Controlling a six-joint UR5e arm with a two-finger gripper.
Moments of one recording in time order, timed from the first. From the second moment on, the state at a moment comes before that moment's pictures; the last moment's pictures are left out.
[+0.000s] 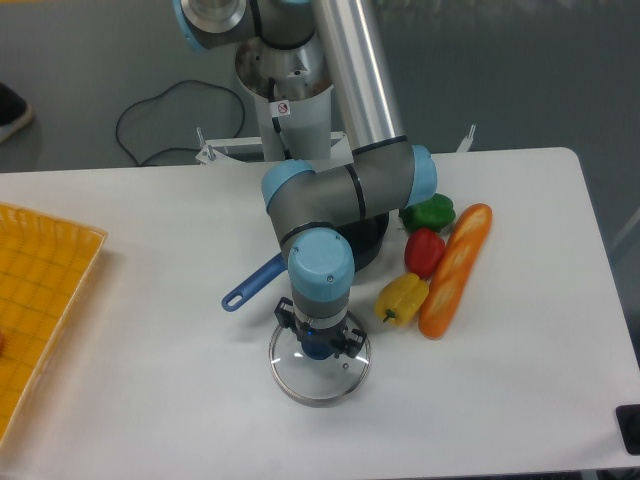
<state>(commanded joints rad) 2.36 -2.13 -1.57 -1.02 1.55 0.75</state>
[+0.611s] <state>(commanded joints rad) 2.36 -2.14 -1.57 -1.02 1.55 0.75</state>
